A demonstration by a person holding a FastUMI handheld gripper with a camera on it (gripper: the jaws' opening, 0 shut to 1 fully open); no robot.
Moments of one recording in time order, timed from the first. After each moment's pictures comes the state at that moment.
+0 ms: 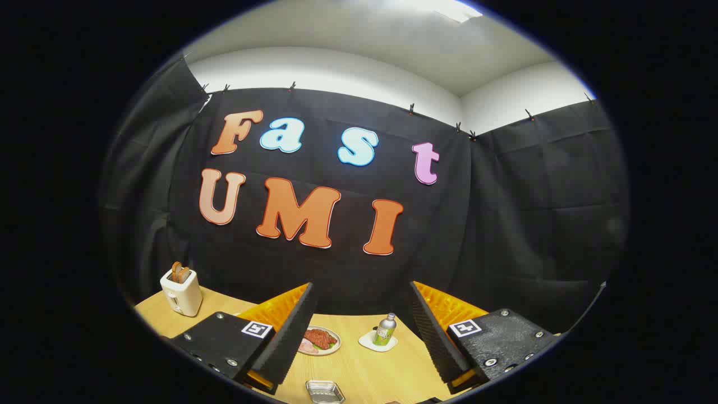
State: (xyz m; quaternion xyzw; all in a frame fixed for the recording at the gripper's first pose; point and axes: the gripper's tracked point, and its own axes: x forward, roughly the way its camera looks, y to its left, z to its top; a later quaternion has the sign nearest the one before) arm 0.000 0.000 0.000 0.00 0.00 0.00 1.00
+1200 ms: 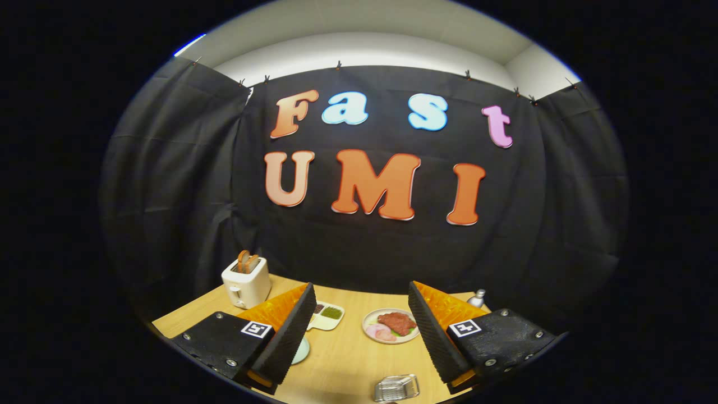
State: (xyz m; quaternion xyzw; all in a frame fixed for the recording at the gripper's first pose) arm 0.012 0.171 -0.074 0.04 0.09 0.20 0.97
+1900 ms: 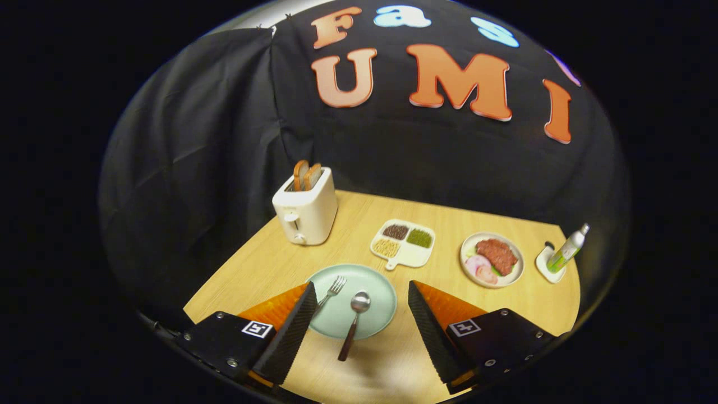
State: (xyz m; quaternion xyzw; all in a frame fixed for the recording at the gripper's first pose) arm -0.011 0.344 -0.222 0.01 0.35 0.34 0.88
